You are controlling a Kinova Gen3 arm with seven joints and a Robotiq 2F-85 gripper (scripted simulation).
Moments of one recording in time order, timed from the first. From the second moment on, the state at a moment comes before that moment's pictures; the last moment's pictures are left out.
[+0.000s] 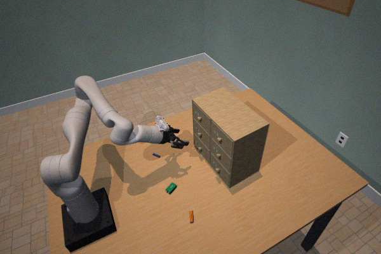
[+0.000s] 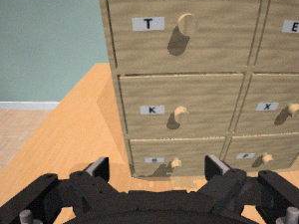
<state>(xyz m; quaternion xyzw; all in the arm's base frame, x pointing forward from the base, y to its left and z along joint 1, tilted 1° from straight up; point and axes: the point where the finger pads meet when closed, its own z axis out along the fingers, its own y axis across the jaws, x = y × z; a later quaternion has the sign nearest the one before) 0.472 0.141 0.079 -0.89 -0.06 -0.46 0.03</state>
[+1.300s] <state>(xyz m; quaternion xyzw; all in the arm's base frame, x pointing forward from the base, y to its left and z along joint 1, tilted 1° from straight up) 0.476 0.140 0.068 -0.87 -0.06 -0.49 0.03</state>
